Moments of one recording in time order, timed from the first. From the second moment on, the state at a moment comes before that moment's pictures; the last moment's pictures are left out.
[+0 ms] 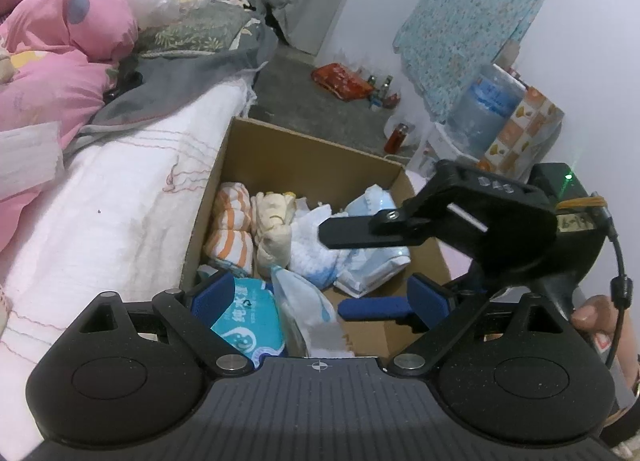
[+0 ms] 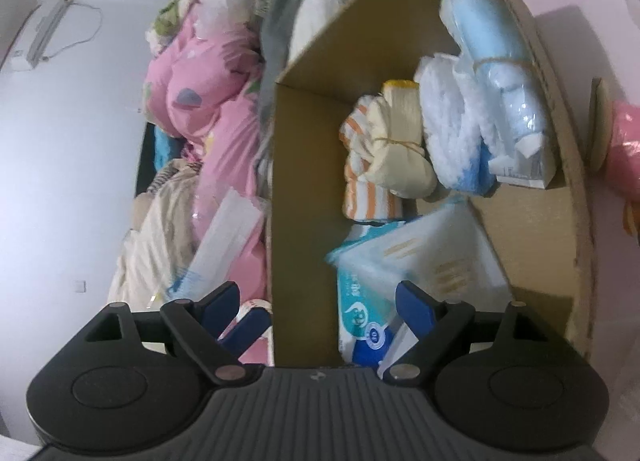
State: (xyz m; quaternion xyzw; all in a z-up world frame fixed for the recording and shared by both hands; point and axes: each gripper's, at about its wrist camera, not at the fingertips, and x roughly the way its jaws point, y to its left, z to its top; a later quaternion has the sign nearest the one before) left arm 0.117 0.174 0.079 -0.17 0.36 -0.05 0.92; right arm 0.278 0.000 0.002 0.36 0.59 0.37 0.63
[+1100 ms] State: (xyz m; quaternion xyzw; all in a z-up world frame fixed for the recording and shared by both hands) left arm 0.055 -0.028 0.050 -0.05 0.30 -0.16 0.94; right arm 0.277 -0.123 0.035 -0.04 0.46 0.35 0.81
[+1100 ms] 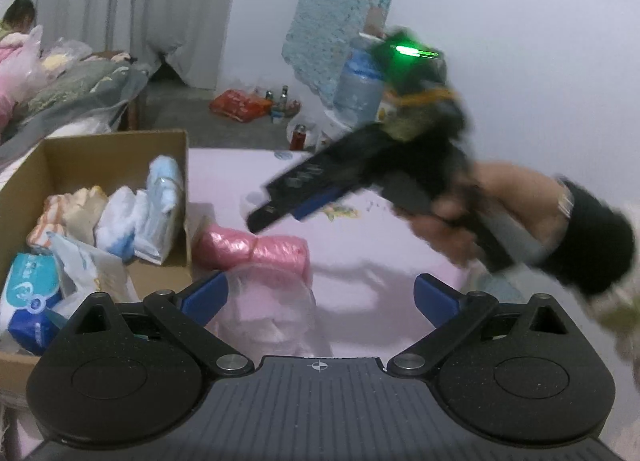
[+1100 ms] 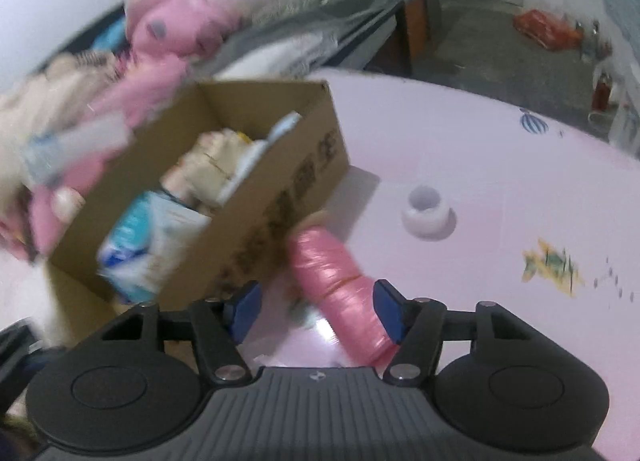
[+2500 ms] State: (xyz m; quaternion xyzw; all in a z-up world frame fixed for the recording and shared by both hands) left arm 0.040 -0.050 -0.032 -0.15 0.41 -0.34 0.83; right arm 0.155 -0.265 -0.034 0.22 0.63 0.22 0.71
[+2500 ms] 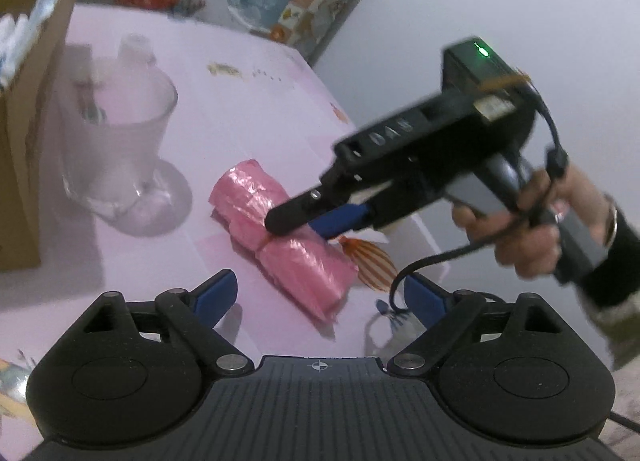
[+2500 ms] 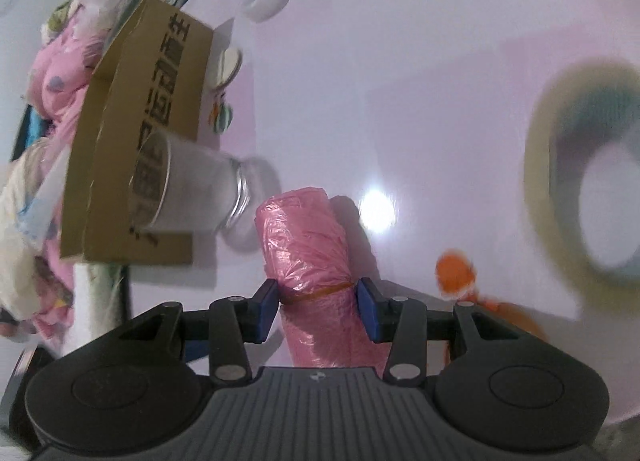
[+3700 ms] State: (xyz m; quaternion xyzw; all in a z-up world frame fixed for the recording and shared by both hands) left arm 0.036 -0.076 -0.031 -0.10 0.44 -0.26 0.86; right arm 0.106 -0.270 -0.047 0.26 0.55 0.32 0.73
